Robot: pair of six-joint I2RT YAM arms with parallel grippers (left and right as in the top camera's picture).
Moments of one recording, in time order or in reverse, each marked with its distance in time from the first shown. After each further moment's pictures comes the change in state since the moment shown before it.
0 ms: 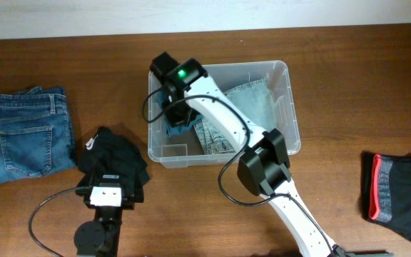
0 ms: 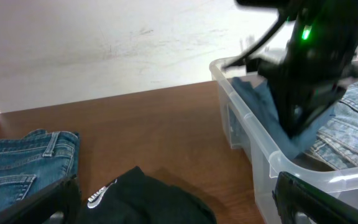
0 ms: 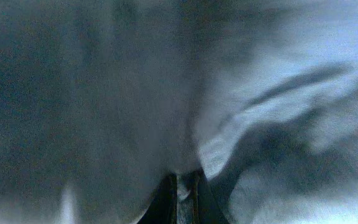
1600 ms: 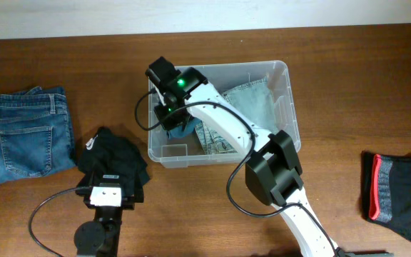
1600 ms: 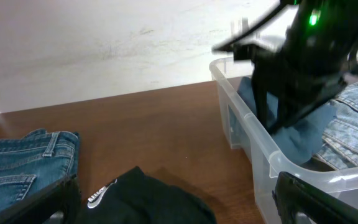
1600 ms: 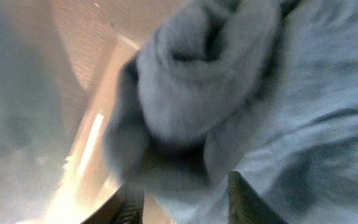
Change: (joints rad) left arm 0.000 0.000 0.000 0.000 0.000 0.000; right arm 0.023 -0.177 -0.234 0.213 -0.049 -0.064
